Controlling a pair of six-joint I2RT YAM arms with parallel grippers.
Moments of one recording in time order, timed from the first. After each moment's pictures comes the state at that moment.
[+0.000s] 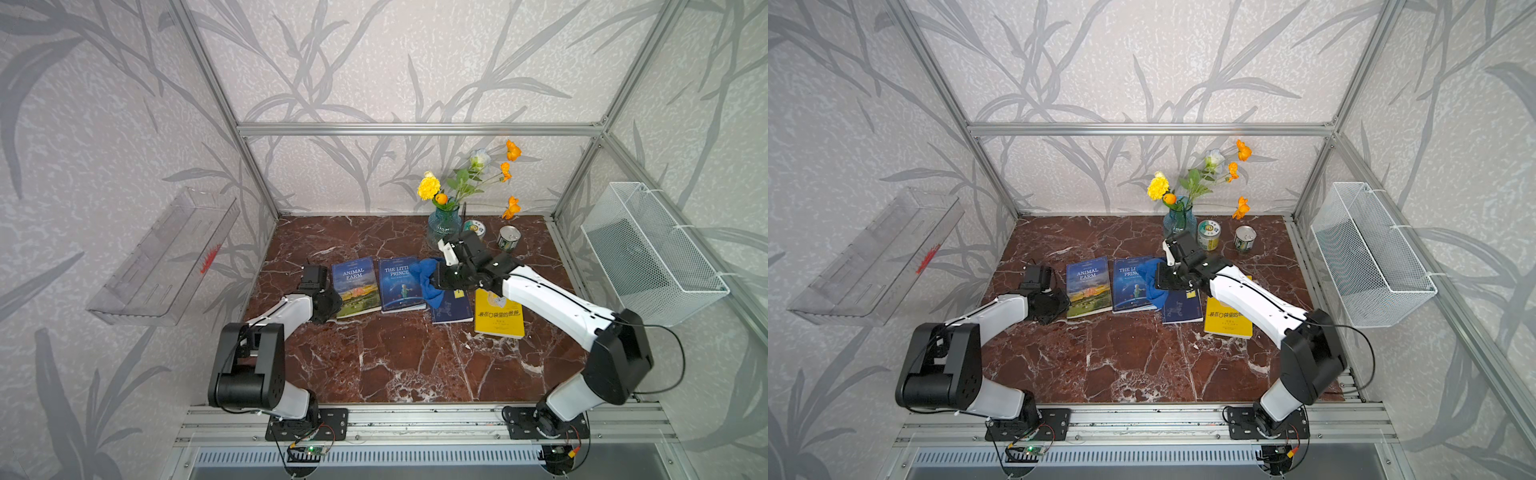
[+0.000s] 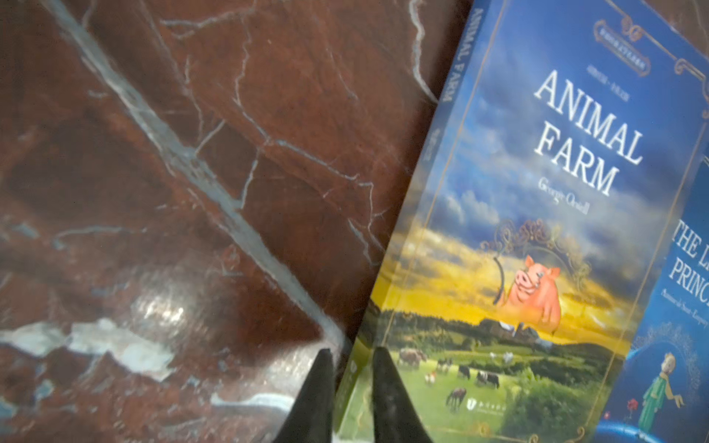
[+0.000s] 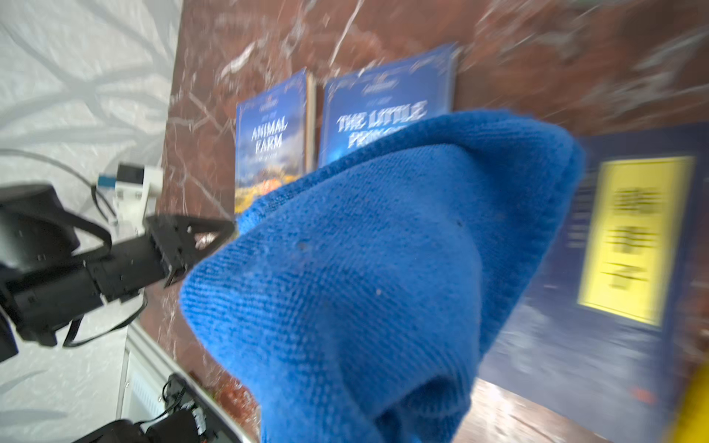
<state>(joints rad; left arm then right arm) -0.04 1.46 0.73 -0.39 0.07 -0.68 0.58 1.53 1.26 -0.57 -0.21 0.62</state>
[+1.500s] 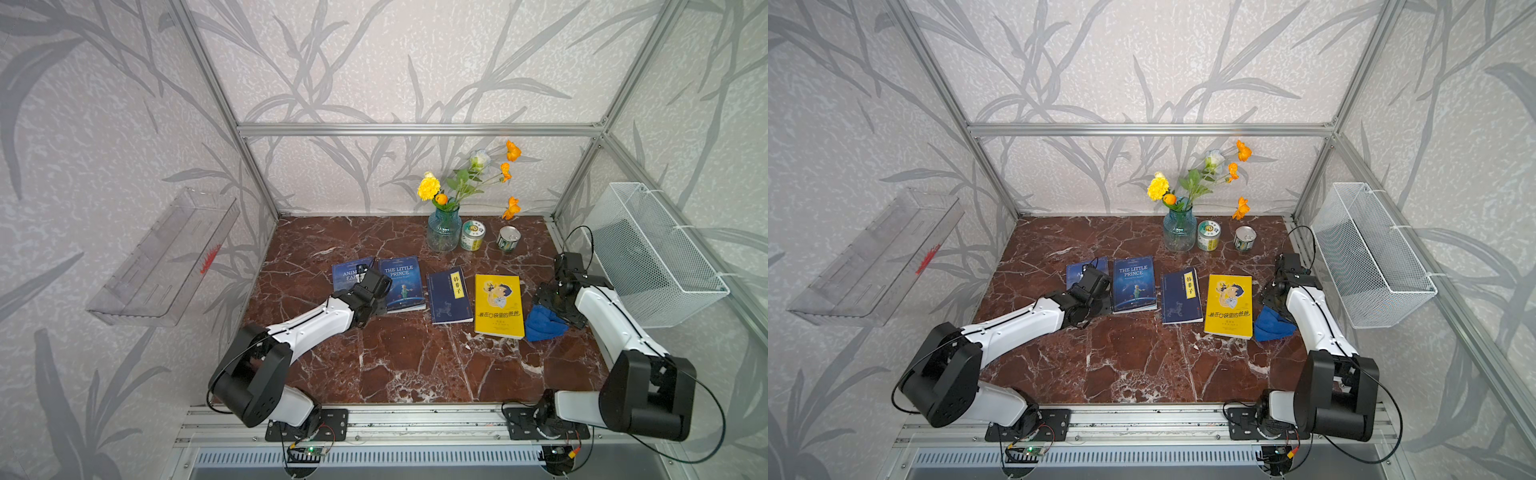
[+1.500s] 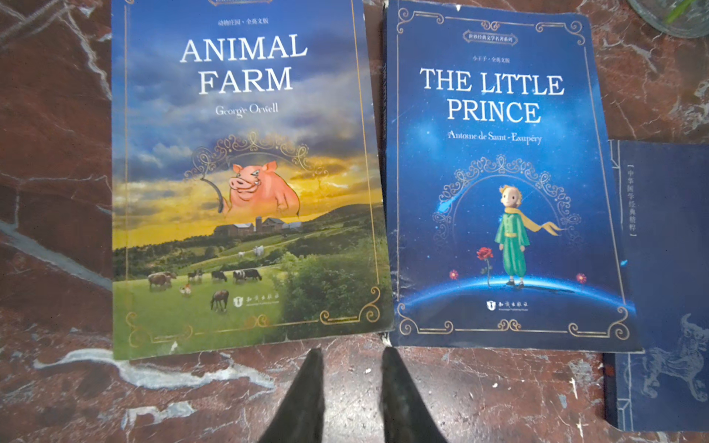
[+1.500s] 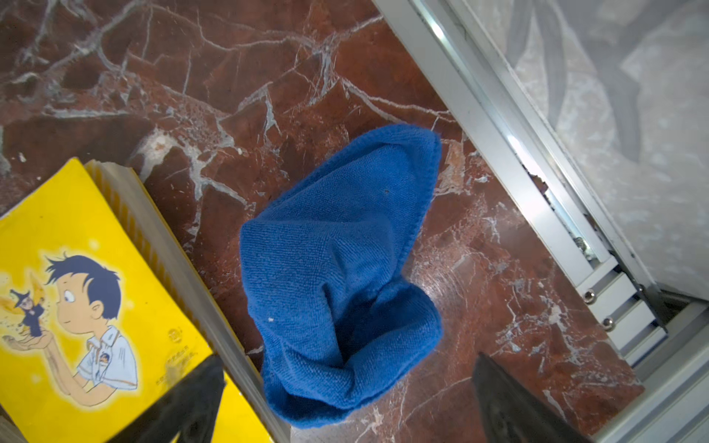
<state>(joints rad) -0.57 1.46 0.84 -0.41 -0.27 -0.66 -0.15 1.33 0.94 -0.85 0.25 0.53</state>
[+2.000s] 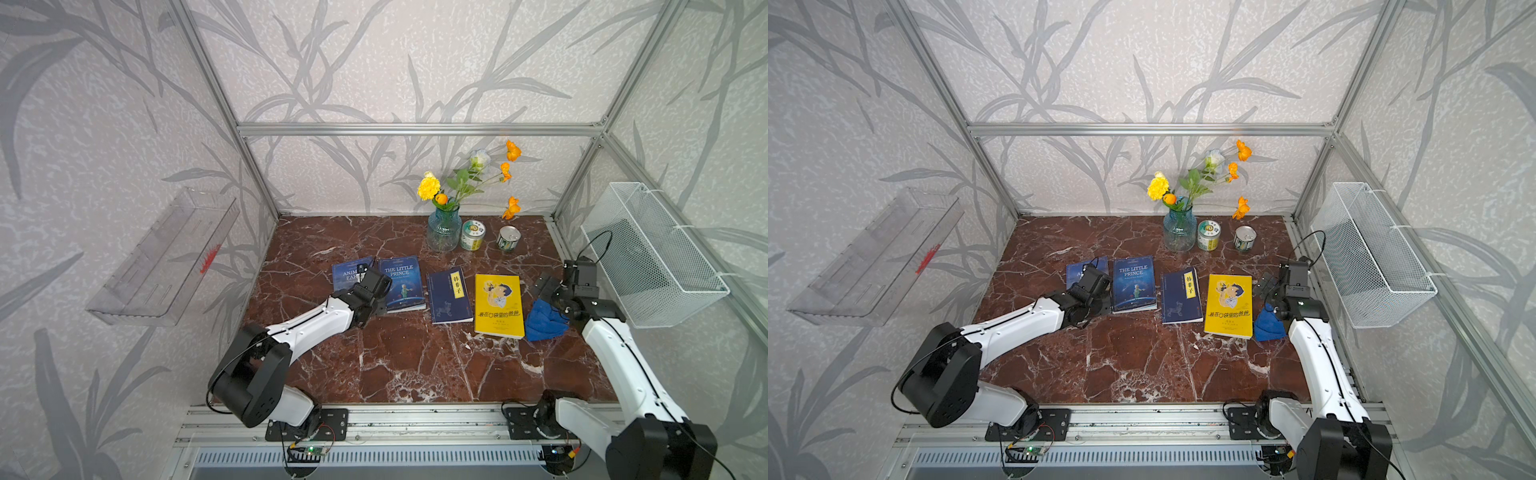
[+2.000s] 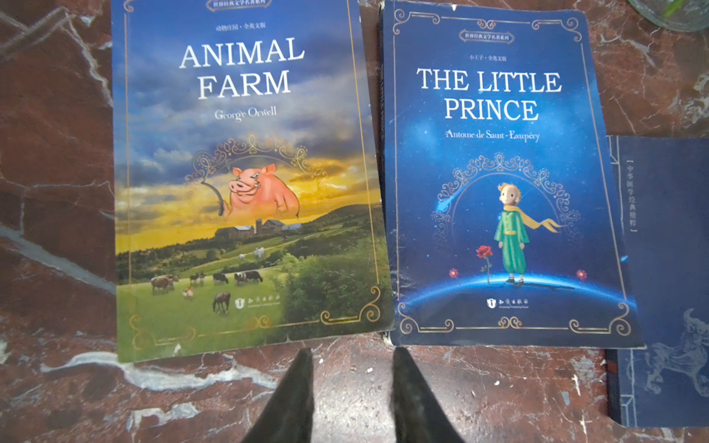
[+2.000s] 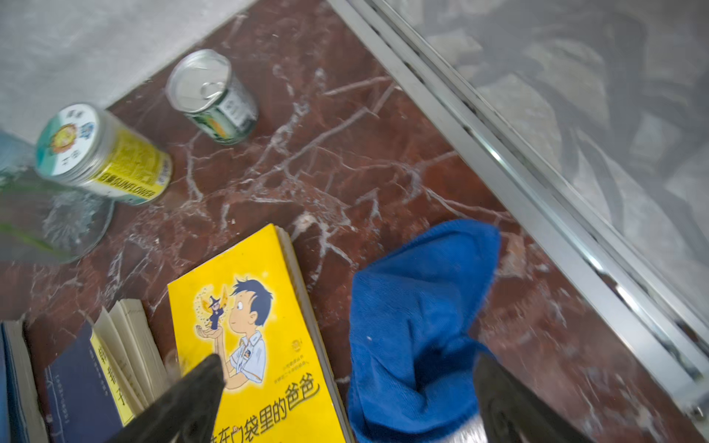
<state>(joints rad) -0.57 1.46 0.84 -0.41 -0.28 -0.64 -0.03 1.04 0.73 -0.47 0.19 0.41</state>
